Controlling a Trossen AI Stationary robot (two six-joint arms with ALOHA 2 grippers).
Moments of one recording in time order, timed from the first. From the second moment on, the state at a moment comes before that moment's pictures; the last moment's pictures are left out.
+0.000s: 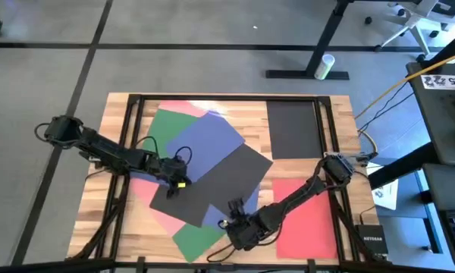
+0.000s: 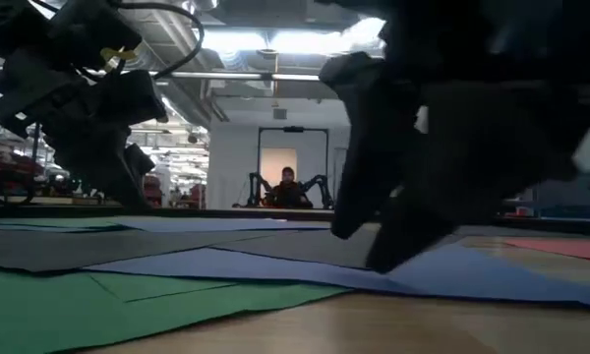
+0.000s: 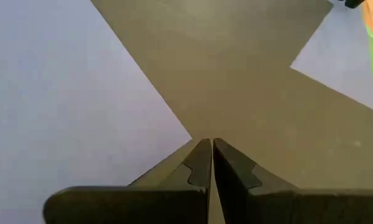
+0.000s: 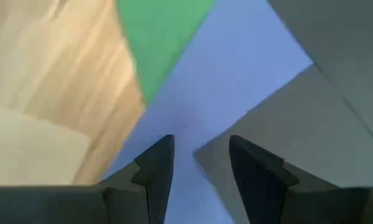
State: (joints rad) left arm -0.20 1.27 0.32 0.17 -0.04 -0.33; right arm 0.58 2.17 1.52 -0.54 0.35 0.08
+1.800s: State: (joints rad) left arm -0.20 1.27 0.32 0.14 -0.04 -0.33; right arm 0.59 2.20 1.54 -0.63 0.52 0.21
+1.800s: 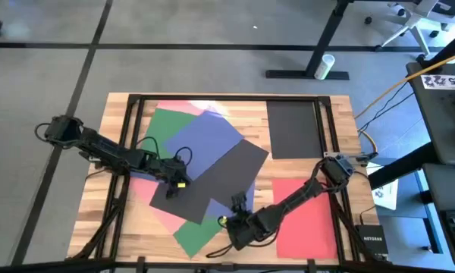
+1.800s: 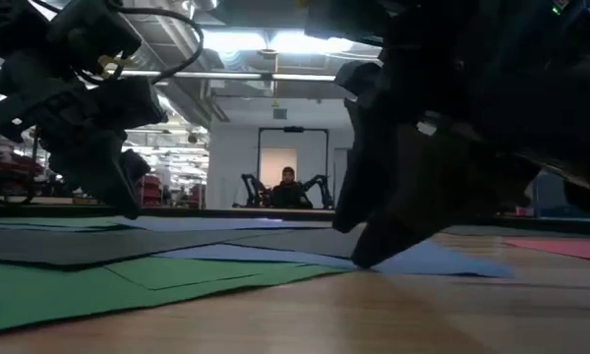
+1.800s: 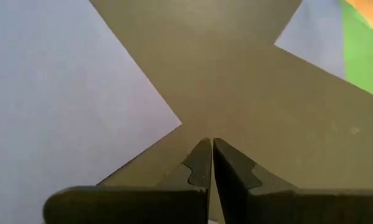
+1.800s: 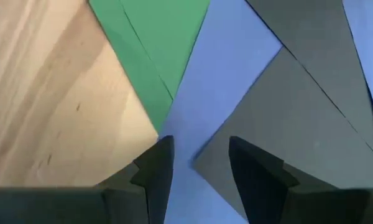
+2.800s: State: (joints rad) left arm -0.21 1.27 0.32 0.15 -0.04 -0.34; right arm 0.56 2.20 1.54 -0.70 0.63 0.28
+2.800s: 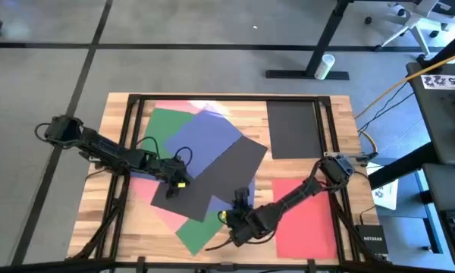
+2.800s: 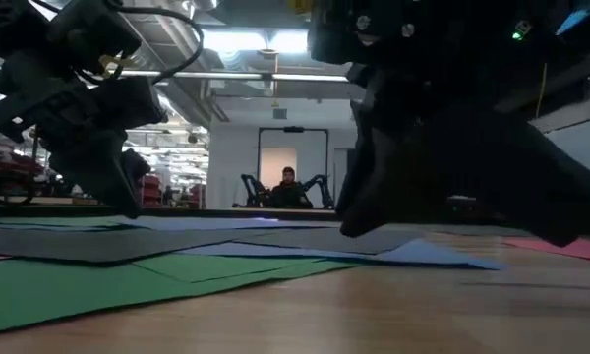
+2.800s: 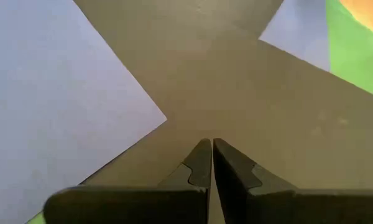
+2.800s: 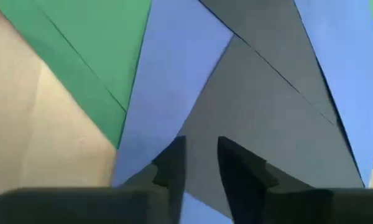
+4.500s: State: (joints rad) left arm -0.24 1.27 0.32 0.14 -0.04 -0.36; right arm 0.51 2.20 1.55 -0.75 0.54 0.31
